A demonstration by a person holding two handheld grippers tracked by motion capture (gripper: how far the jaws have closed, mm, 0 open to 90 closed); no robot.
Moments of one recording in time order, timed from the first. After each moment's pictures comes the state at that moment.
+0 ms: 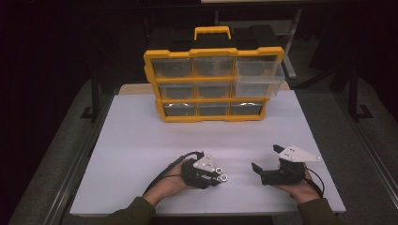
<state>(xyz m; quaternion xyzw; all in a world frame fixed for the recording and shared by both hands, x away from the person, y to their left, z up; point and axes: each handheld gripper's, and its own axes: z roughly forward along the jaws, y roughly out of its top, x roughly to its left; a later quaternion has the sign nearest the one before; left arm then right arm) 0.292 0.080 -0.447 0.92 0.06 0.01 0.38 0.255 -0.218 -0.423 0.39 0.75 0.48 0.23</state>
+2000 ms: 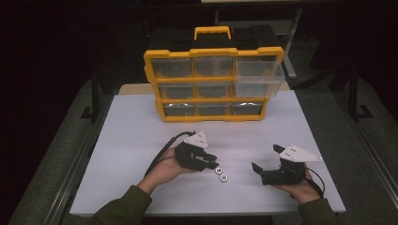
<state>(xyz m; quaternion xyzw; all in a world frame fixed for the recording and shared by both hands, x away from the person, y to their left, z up) 0.322 0.094 -0.394 0.90 0.13 -0.02 0.42 0.254 -0.220 -0.421 0.39 0.75 0.48 0.23</state>
